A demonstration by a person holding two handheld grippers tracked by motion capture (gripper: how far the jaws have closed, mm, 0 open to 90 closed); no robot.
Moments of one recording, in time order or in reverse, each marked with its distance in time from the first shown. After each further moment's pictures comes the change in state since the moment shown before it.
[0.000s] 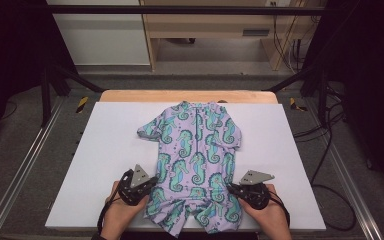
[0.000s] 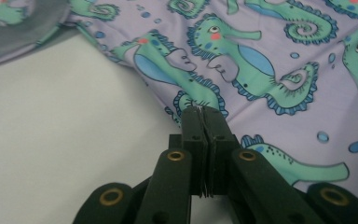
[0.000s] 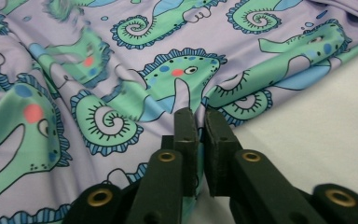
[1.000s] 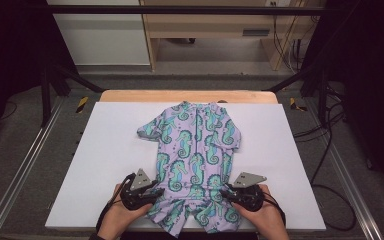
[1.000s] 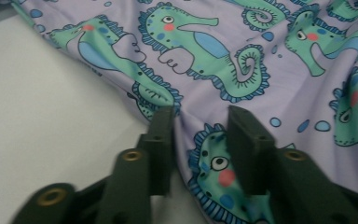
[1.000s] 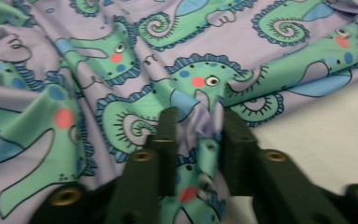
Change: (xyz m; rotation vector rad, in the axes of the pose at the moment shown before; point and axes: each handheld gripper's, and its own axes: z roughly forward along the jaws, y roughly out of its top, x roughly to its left) left arm -0.009 -0.006 0.006 0.033 -0.146 0.003; right arm 0.013 0.005 0.009 0.012 0.031 -0.069
